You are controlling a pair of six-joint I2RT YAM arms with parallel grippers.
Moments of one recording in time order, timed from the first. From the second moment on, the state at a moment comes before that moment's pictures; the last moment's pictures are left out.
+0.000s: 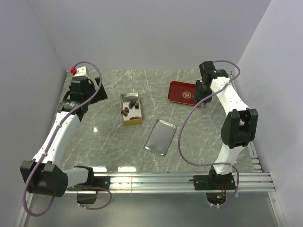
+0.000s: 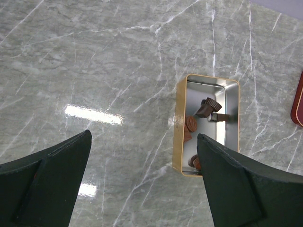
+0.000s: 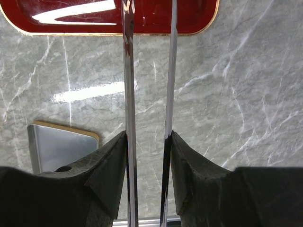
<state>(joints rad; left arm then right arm) -0.13 1.21 1.13 -0.47 -0.18 -0.36 0.13 1.82 1.67 -1.05 0.08 0.32</state>
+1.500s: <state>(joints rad) -0.14 1.21 1.13 -0.47 -0.18 -0.36 0.11 1.82 1.64 -1.04 0.05 0.31</state>
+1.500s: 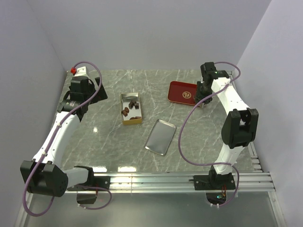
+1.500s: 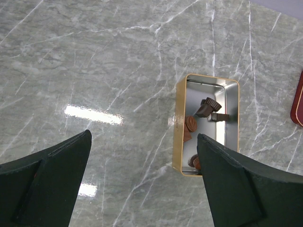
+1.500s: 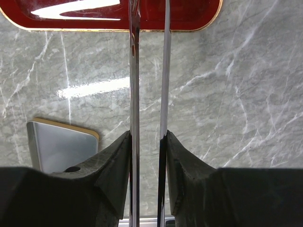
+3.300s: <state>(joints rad) -0.14 1.19 1.13 -0.47 -0.18 -0.36 0.75 2.03 2.23 -1.29 -0.16 0.23</state>
